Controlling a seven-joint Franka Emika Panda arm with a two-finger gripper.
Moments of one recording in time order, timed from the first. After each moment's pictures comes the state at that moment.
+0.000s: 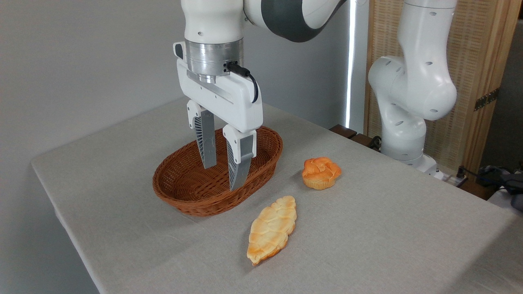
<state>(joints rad) -0.31 -0.16 0.26 -1.97 -0.01 1.95 0.76</state>
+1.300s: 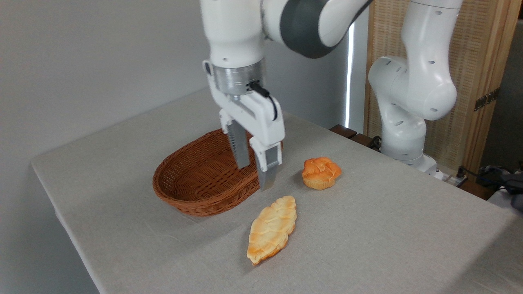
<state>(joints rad) -0.31 -0.27 0.26 -2.15 -0.01 1.89 0.89</state>
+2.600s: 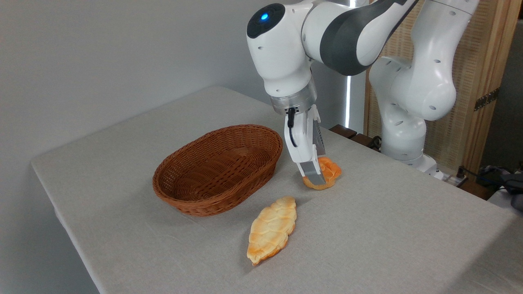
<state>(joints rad) -0.34 -0.46 0.29 -2.45 0.08 1.71 1.51</state>
